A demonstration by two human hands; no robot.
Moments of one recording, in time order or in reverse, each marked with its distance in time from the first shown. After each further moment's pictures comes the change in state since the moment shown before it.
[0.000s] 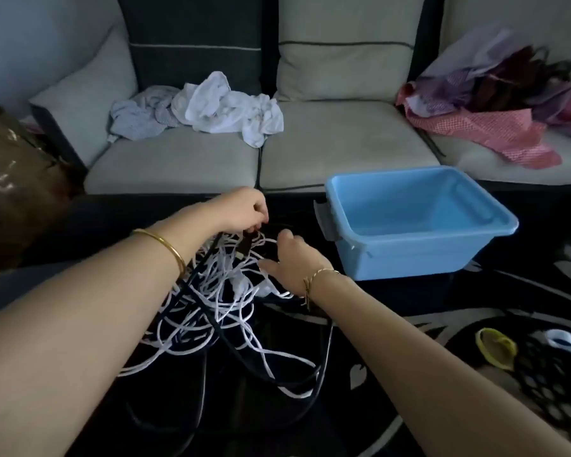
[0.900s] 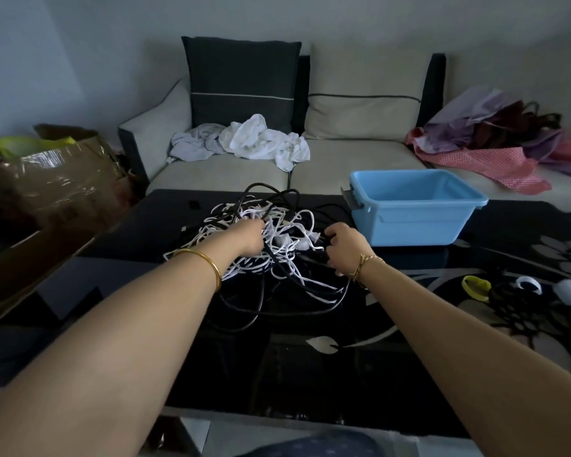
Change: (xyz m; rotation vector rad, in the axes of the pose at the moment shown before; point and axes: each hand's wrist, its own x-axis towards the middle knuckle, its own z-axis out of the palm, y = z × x) left_hand -0.165 -0.026 0.044 0.253 0.104 -0.221; right_hand -0.117 -0.005 0.022 0.294 0.237 0.043
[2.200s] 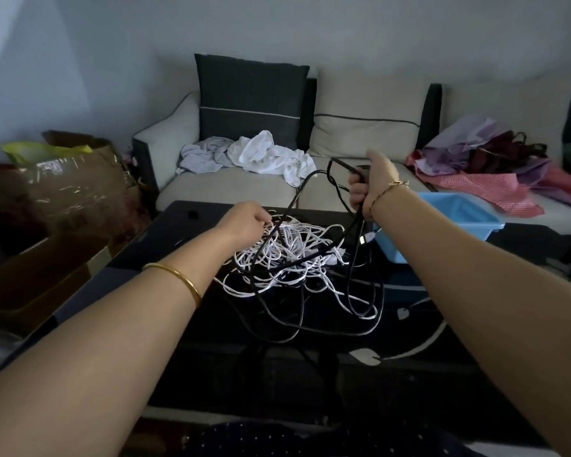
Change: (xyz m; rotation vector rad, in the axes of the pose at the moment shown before) left_hand -0.041 -0.074 -0.052 -0.614 0.258 0.122; right_hand 0.035 -0.127 -0.049 1.230 0.135 0.259
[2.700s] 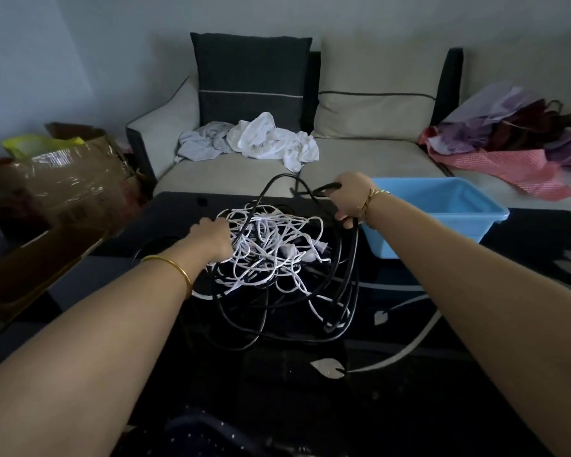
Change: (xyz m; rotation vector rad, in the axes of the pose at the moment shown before) left_hand 0.039 -0.003 0.053 0.702 -0.121 -0.327; right_hand 0.036 0.000 -0.055 -1.346 -0.187 -0.334
